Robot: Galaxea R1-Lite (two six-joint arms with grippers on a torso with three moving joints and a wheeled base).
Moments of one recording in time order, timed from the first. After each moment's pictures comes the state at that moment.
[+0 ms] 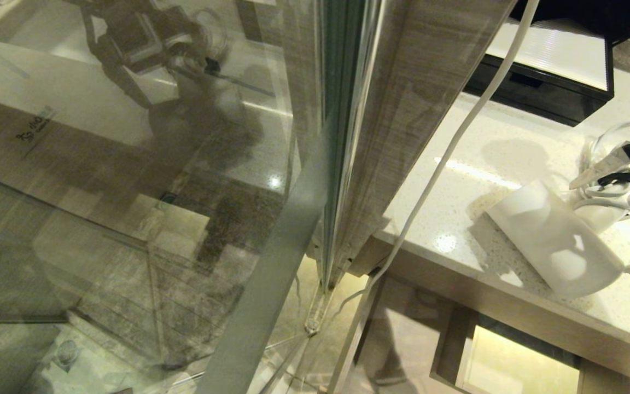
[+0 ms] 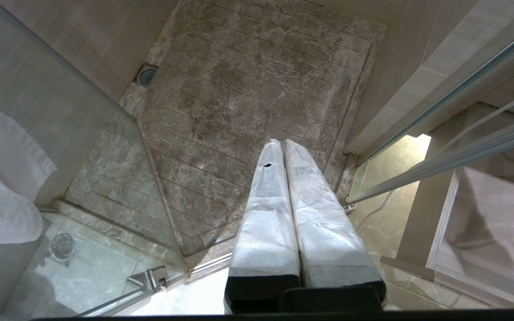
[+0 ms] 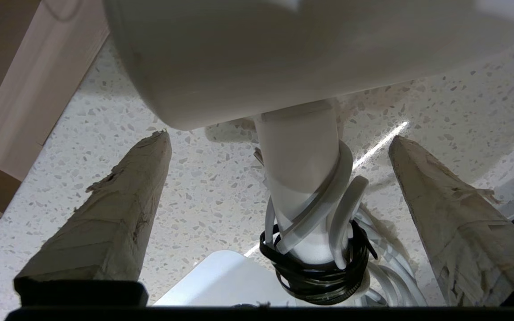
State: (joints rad) left arm 0.00 0.00 0.00 0.01 0.00 0.03; right arm 0.12 1.44 -1.61 1.07 0.13 -1.78
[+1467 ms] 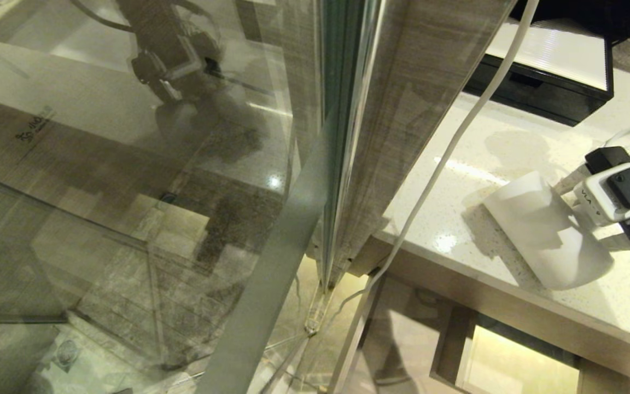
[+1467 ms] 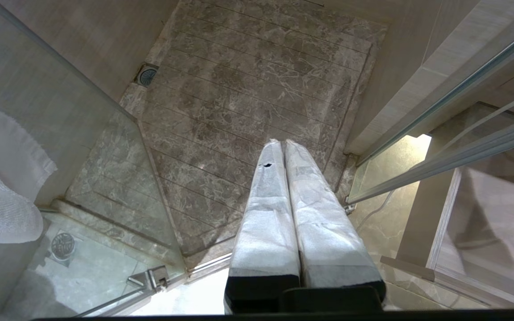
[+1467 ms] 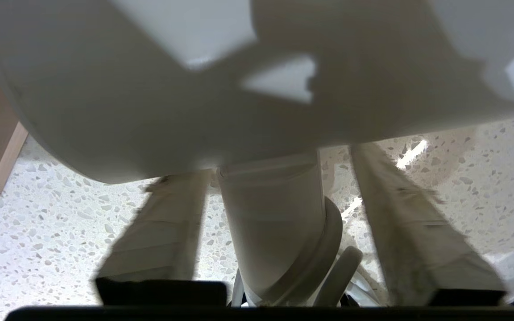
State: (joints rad) left arm 0.00 0.00 0.00 0.01 0.00 0.03; right arm 0.11 1.54 -1.61 1.00 0.20 -1.72
